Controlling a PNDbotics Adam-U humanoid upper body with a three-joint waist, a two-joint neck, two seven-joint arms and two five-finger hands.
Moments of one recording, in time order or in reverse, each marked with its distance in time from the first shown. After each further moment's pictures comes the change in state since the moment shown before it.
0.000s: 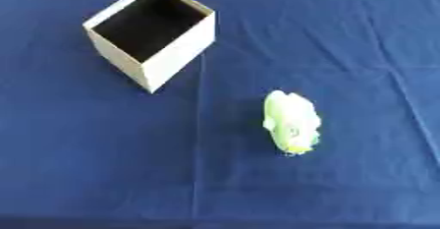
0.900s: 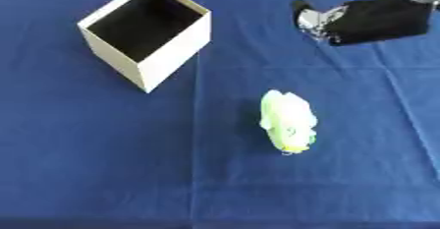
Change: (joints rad) left arm -0.001 0.001 -0.001 0.000 0.001 -0.002 -0.006; right arm -0.089 -0.022 0.167 0.000 -0.184 0.129 0.279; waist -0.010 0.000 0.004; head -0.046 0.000
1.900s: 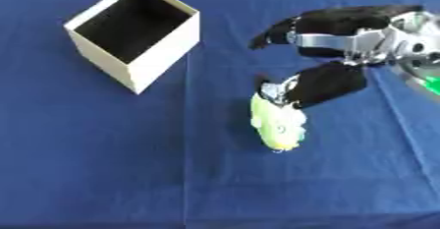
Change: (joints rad) left arm -0.002 -0.001 -0.007 0.000 0.009 -0.004 -0.006; right arm 0.056 0.039 0.116 0.000 0.018 -0.083 0.083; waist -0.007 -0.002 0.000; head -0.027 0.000
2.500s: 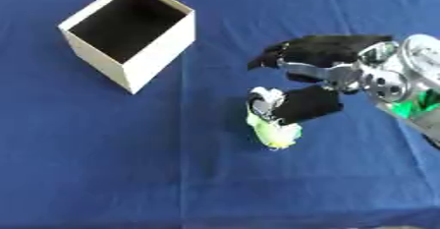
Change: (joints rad) left arm -0.002 -0.001 -0.006 0.000 0.006 -0.001 -0.005; right arm 0.089 0.024 0.013 0.000 0.164 -0.025 0.025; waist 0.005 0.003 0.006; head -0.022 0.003
